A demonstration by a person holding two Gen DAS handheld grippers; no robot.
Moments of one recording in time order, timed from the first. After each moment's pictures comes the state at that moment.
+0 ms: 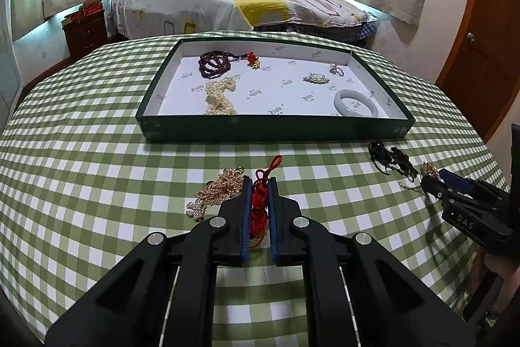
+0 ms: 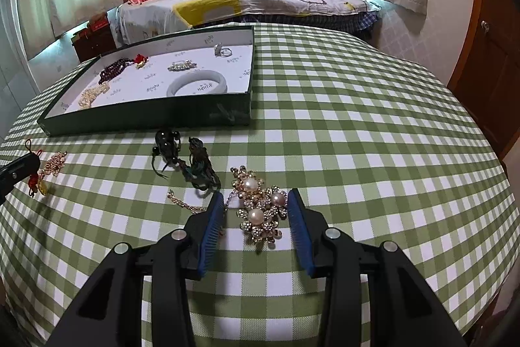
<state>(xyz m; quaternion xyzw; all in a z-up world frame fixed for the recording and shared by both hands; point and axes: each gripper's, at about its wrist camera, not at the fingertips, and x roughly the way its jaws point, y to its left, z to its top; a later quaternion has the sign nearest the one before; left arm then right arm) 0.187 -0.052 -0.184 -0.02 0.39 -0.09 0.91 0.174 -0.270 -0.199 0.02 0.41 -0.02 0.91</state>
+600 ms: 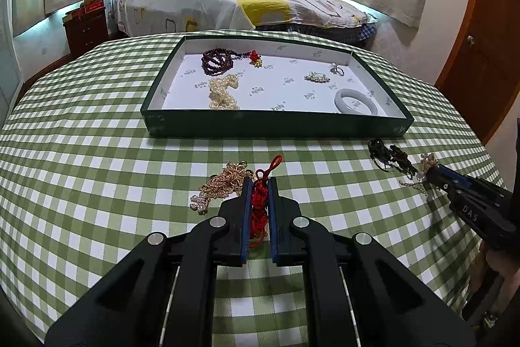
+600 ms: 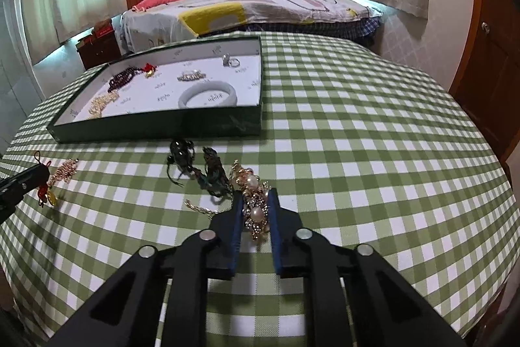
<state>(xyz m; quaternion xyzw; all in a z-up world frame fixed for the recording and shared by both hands) 0.180 -0.046 -0.181 -0.02 0.39 -0.09 0.91 0.165 -0.265 -0.188 0.03 0.40 -0.01 0.92</state>
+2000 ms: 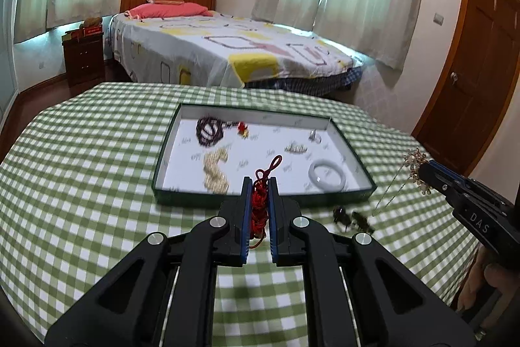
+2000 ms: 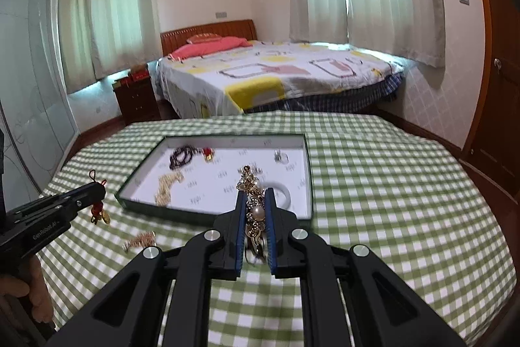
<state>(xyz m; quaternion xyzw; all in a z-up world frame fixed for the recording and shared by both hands) 0.181 -0.034 -0.101 -0.06 0.31 -0.12 0.94 0.158 -0.231 -0.083 0.03 0.28 0.06 0.96</state>
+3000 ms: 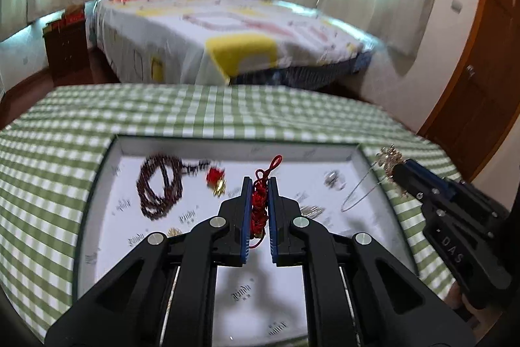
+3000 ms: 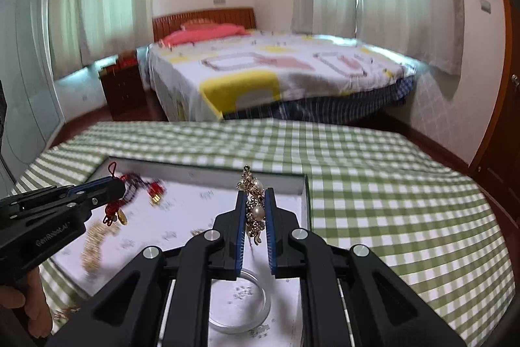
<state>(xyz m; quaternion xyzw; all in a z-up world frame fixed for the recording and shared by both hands) 0.365 -0.090 -0.151 -0.05 0.37 -0.12 0.92 0.329 -0.240 -0.128 0.00 0.31 0.05 0.95</state>
